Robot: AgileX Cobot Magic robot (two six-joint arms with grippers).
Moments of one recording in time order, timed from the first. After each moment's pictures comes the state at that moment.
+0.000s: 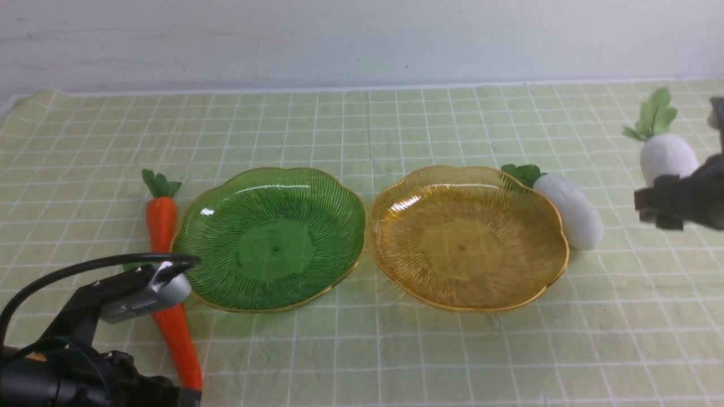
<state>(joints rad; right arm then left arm) -0.01 1.53 -1.01 0.07 0.56 0.00 -0.06 1.05 -0.52 -0.69 0.91 0.35</state>
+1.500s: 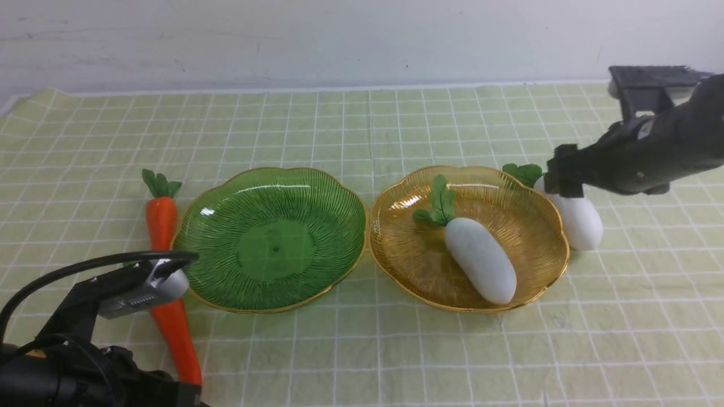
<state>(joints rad) 0.09 1.73 -1.20 0.12 0.52 0.00 -0.06 1.05 -0.52 -0.69 0.88 0.35</state>
